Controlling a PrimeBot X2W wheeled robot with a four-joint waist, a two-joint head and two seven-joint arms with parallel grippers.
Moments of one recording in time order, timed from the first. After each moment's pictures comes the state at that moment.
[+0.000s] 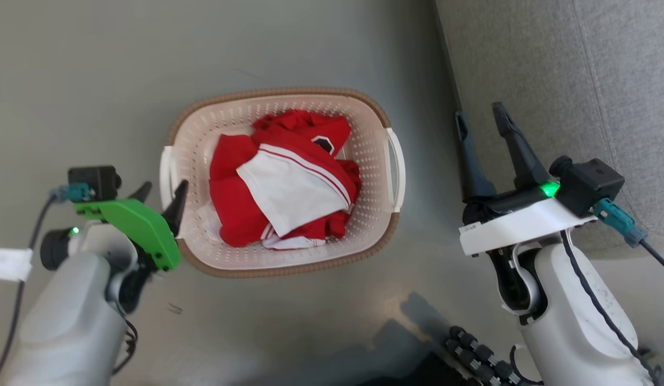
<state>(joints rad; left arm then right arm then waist) -0.55 0.23 -0.45 0.65 -0.72 -0.12 0.05 -0.27 -0.05 0.28 0.09 0.33 0.02 -0.25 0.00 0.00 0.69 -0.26</state>
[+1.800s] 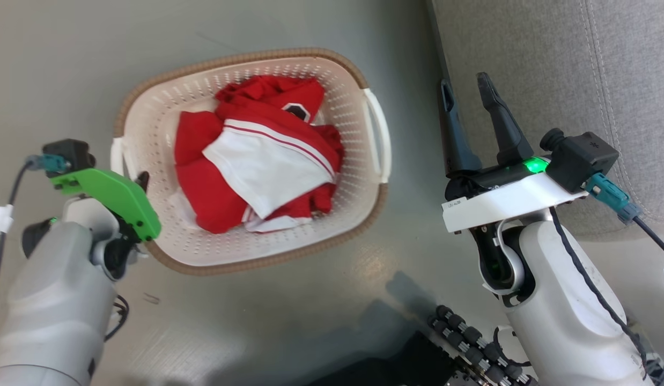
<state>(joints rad) -0.77 0.20 -0.50 1.00 -0.85 -0.12 0.10 -0.36 -0.05 0.36 0.07 0.44 -0.05 -0.25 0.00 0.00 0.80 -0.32</state>
